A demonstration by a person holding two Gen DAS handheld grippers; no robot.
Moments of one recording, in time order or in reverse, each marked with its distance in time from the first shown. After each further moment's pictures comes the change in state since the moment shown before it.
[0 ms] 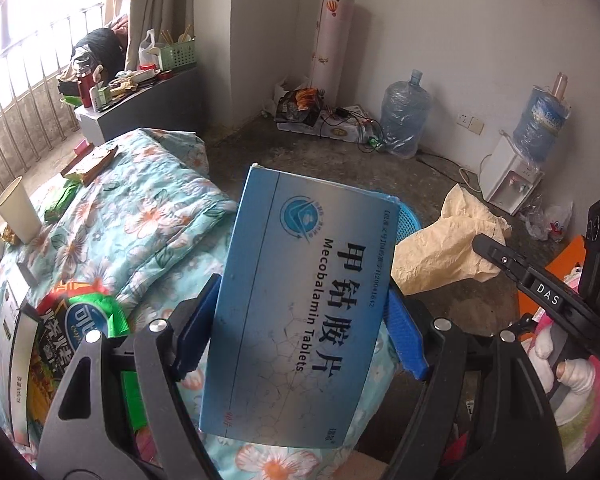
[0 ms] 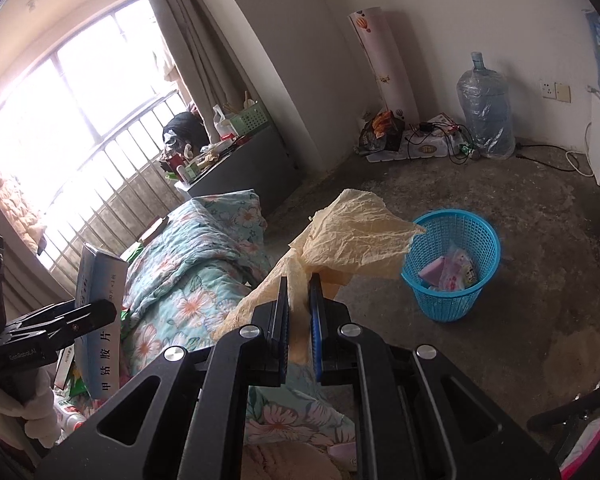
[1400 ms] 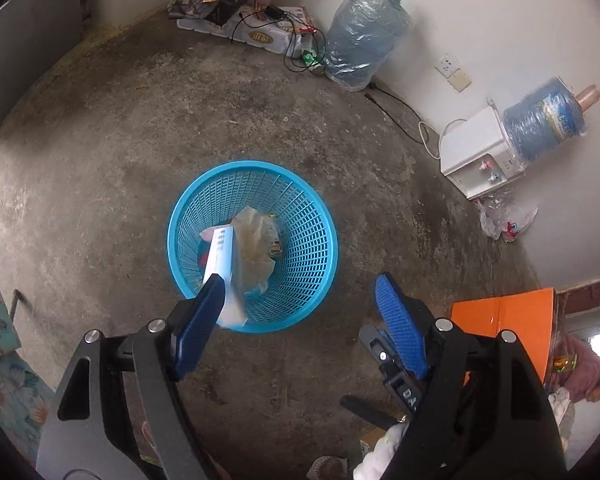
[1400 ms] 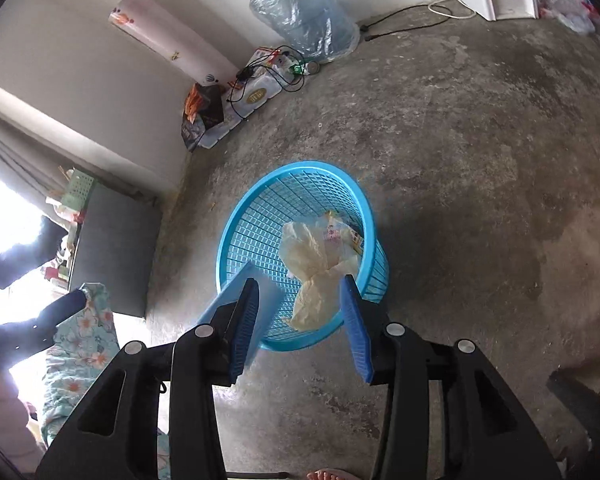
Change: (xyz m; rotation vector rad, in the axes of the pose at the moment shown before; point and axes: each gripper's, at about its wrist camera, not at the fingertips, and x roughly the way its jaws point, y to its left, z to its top) left arm 0.377 -0.171 0.137 -0.176 0.387 -0.253; right arm 0.180 -0.286 0.002 0.578 0.136 -0.246
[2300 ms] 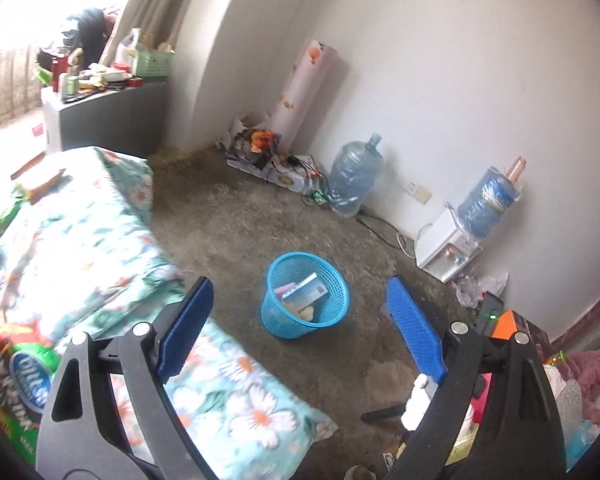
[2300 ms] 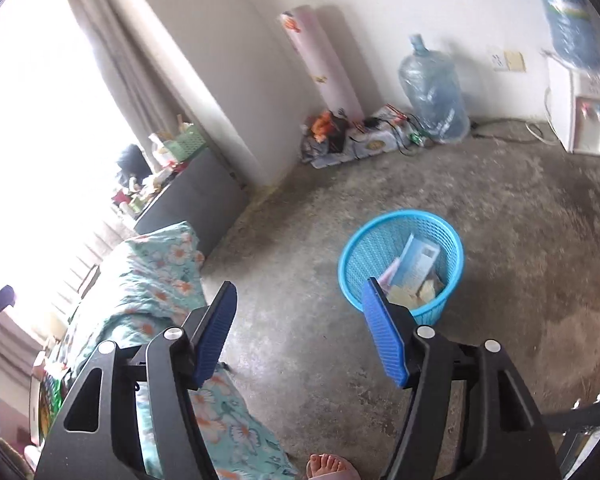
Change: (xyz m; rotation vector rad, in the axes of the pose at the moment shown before) left arm -0.378 0.124 -0.226 0.040 -0.564 -0.014; right arm -0.179 0.171 -0.128 -0.528 -0.215 0.205
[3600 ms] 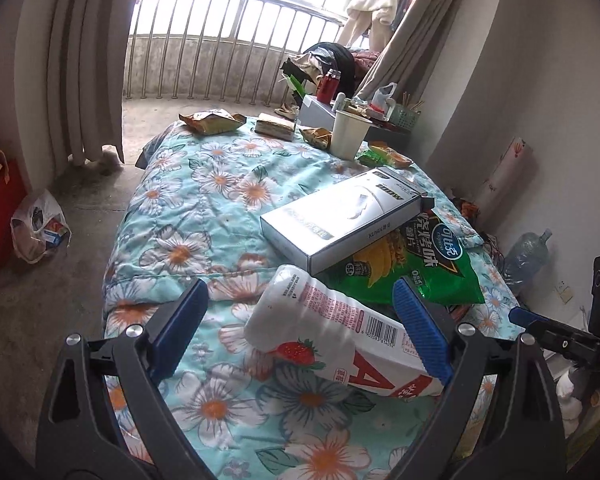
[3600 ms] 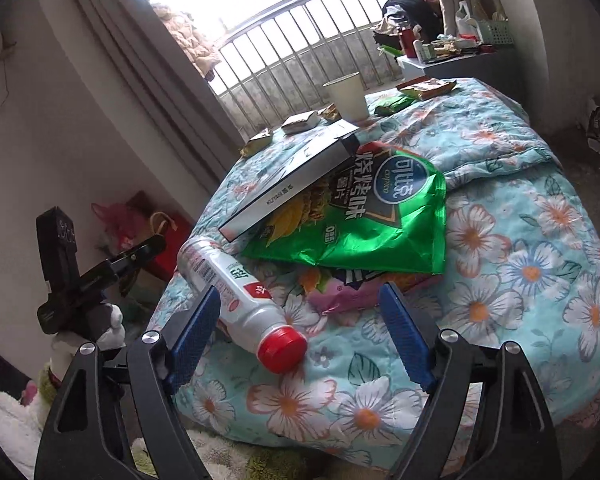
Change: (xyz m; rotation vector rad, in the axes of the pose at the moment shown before) left arm -0.275 0.221 -0.211 -0.354 -0.227 0.596; right arm -0.052 0.320 -0.178 -0.560 0.591 0.714
